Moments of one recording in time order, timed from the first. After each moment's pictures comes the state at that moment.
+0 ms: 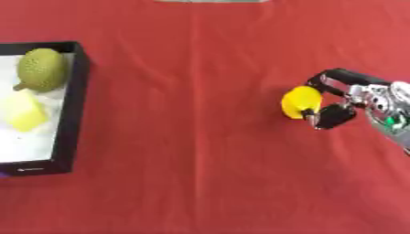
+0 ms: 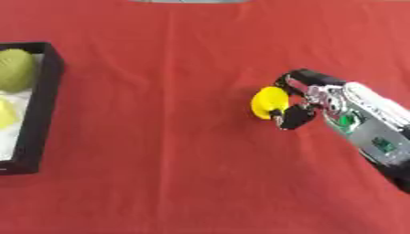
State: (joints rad) left arm -0.48 0.82 -0.21 -1.88 0.02 0.31 0.15; right arm -0.41 -0.93 0.31 -1.89 0.48 0.66 0.47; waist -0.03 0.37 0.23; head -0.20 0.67
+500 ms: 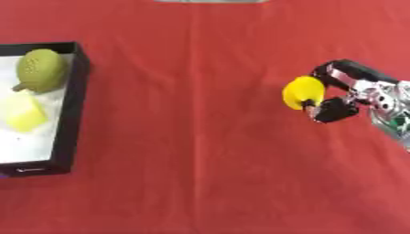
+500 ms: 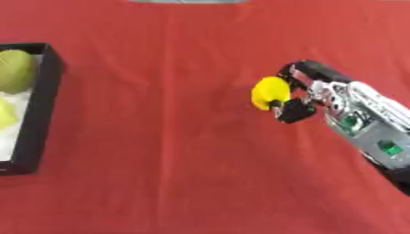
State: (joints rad) left arm -0.48 0.82 -0.21 -1.88 0.03 0.30 0.15; right arm -0.42 -0.91 0.27 -1.97 0.42 0.71 0.29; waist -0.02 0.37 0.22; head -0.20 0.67
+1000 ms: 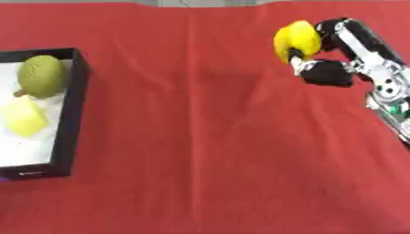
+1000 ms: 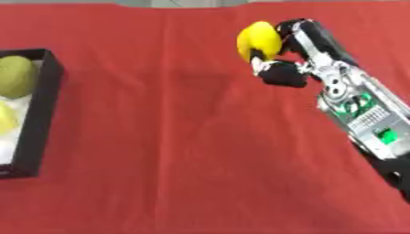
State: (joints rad) left arm -0.49 0.82 -0.21 -1.89 0.04 0.30 0.17; right arm -0.48 -0.79 0.26 -1.98 0.17 0.60 -0.12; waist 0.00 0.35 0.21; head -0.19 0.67
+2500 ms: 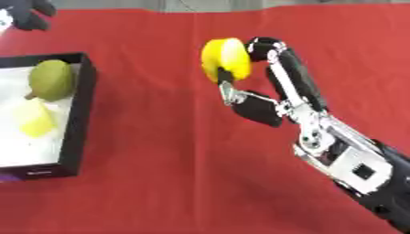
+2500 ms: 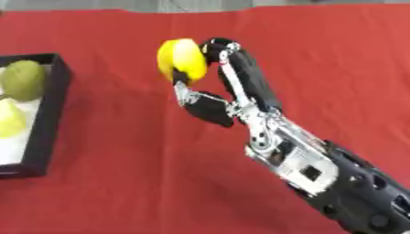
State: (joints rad) left arm -0.77 0.87 -0.37 -1.99 0.09 0.34 -0.27; right arm -0.59 -0.62 0.58 -1.98 0.27 0.40 -0.38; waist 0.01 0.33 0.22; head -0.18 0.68
